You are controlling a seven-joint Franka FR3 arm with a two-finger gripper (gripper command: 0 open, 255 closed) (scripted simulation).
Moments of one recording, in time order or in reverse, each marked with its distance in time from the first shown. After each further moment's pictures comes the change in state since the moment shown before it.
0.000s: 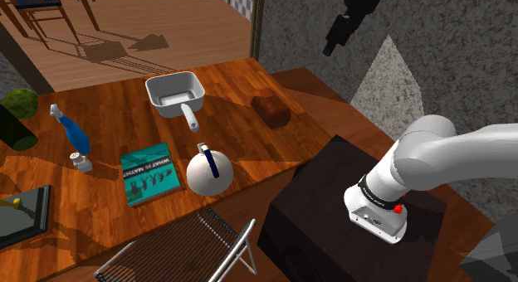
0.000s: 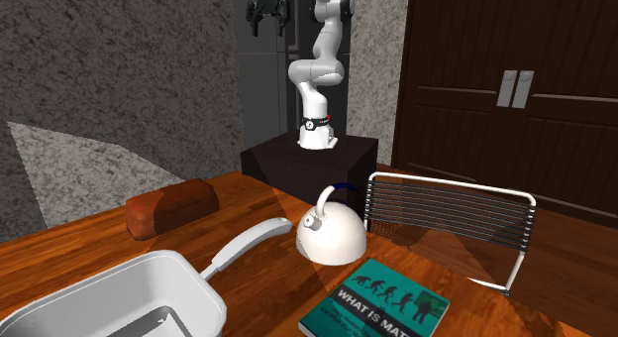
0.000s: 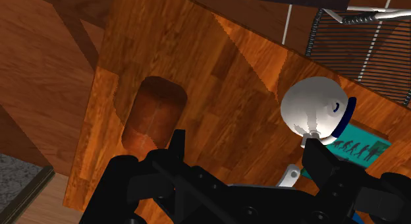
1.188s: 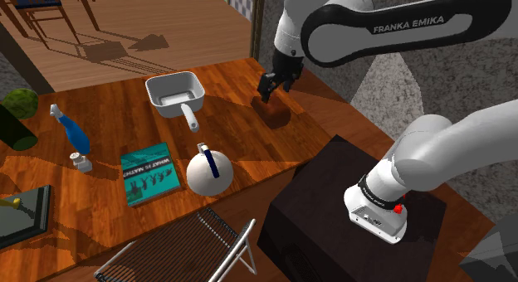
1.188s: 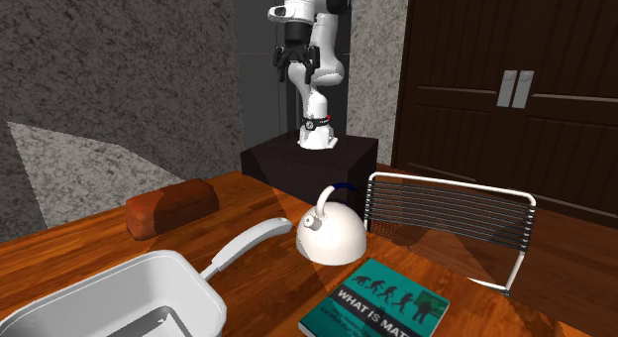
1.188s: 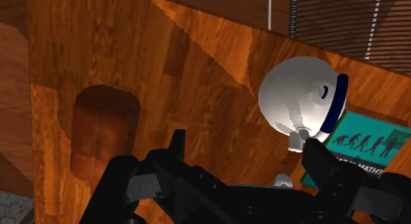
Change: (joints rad) arm 0.030 0.305 0.296 -0.129 0.103 0.396 0.402
